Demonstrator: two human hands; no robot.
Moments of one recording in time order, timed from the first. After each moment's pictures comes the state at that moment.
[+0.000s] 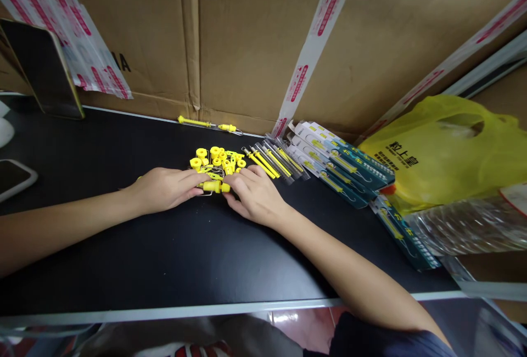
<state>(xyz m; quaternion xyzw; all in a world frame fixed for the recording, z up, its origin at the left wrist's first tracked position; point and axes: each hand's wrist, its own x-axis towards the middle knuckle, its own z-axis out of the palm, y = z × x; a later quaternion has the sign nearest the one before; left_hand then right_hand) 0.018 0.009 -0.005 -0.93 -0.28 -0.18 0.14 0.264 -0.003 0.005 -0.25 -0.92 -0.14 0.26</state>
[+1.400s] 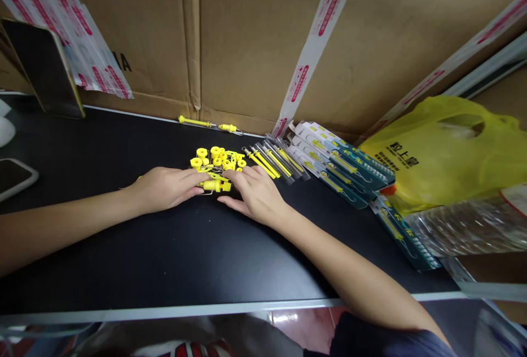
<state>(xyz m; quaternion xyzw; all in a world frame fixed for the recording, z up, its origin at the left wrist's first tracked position) 0.018 0.010 -0.005 -0.93 -0.28 -0.17 0.13 0.264 -0.004 0.006 -0.29 -0.92 -0.11 0.24</state>
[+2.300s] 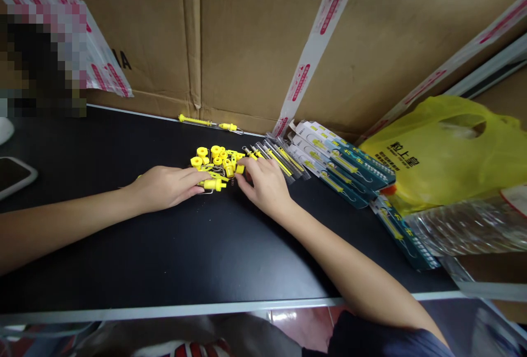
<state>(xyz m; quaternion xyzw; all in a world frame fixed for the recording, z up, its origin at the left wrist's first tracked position) 0.019 0.009 -0.006 -0.93 -0.28 -0.18 0.14 0.271 0.008 0.003 -0.41 -0.86 -0.13 0.28</state>
